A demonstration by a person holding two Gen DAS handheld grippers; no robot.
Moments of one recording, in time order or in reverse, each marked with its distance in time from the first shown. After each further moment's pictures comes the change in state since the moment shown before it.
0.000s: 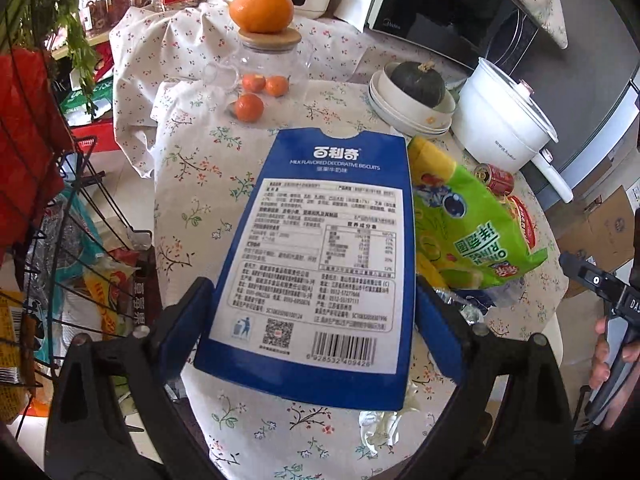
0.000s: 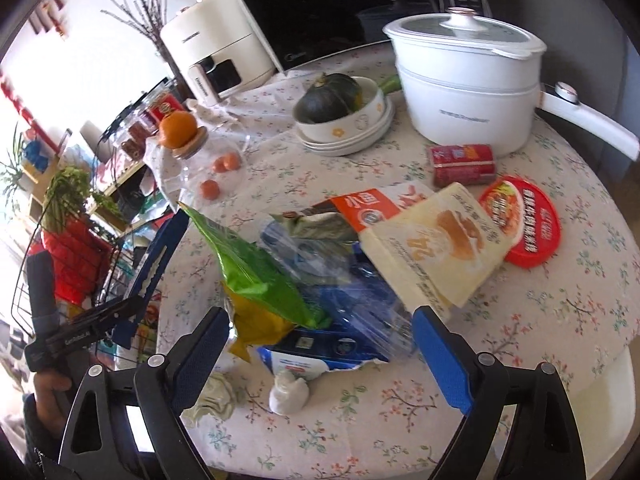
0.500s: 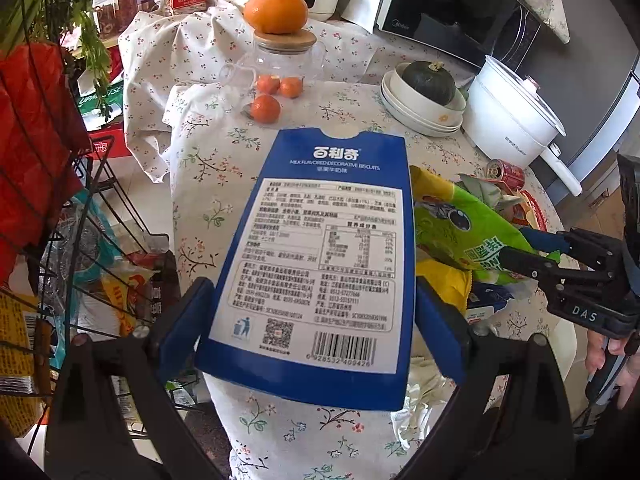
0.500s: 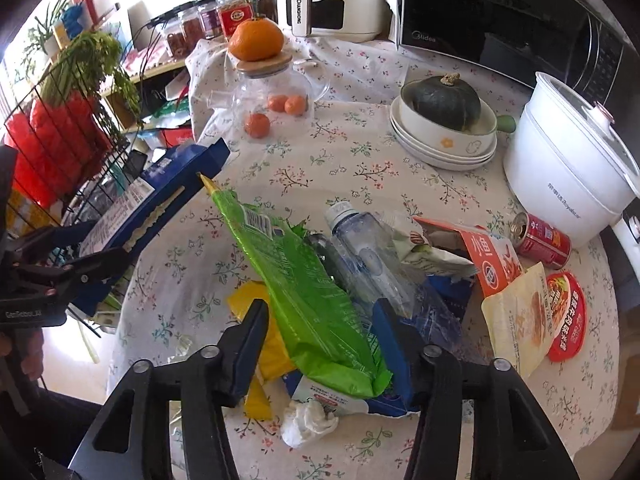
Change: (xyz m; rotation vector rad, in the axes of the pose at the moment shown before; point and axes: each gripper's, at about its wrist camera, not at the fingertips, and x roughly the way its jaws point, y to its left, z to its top) left arm 0.002 0.013 -0.005 0.007 0.003 0.026; right arm 0.075 0.093 0.004 -0.355 0.123 -0.129
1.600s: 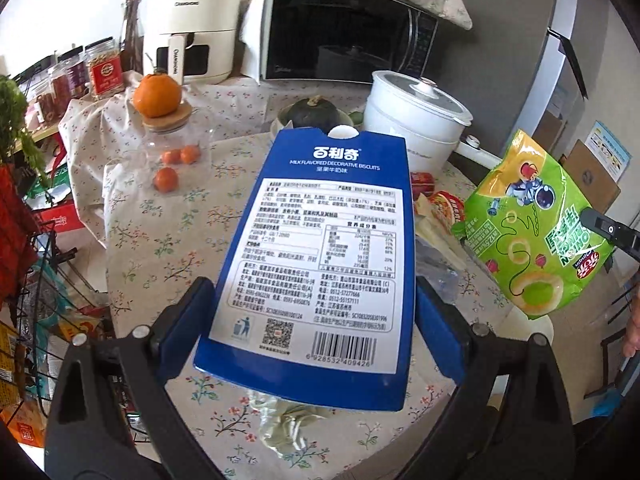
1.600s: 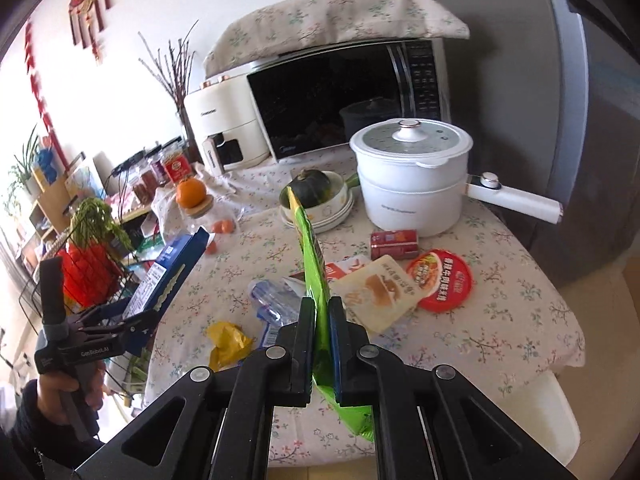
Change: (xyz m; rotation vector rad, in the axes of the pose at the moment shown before) left arm -0.047 -0.123 -0.014 0.206 -0.168 -0.123; right arm -0.201 -0.129 -0.128 0.403 -0.418 -0.014
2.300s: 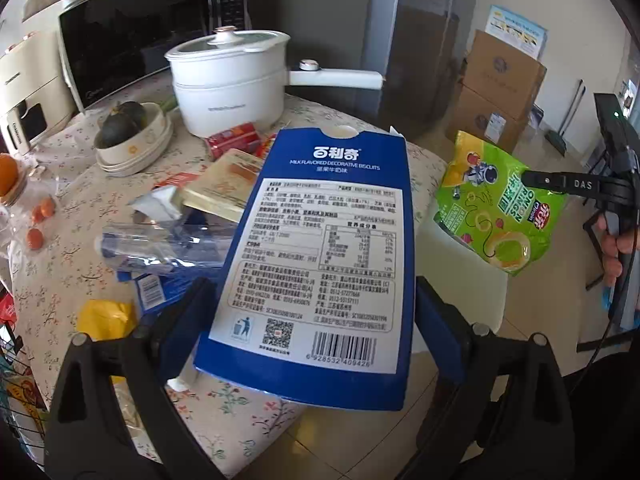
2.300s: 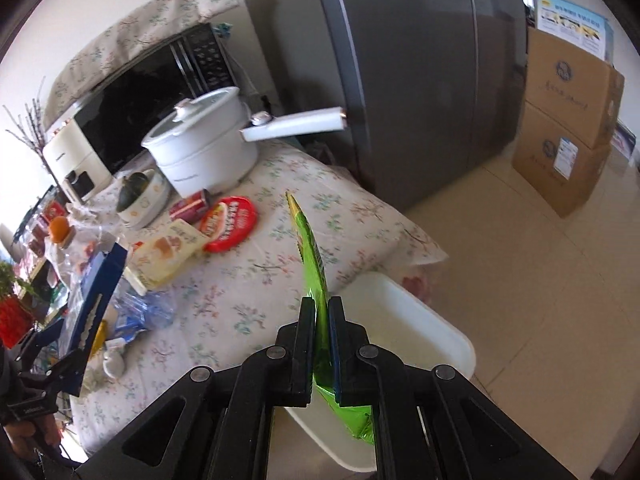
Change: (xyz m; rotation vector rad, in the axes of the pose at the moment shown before) left arm 0.039 -0.194 -0.048 0.379 0.112 -0.194; right arm -0.065 -0.205 -0.086 0.325 0.130 -0.390
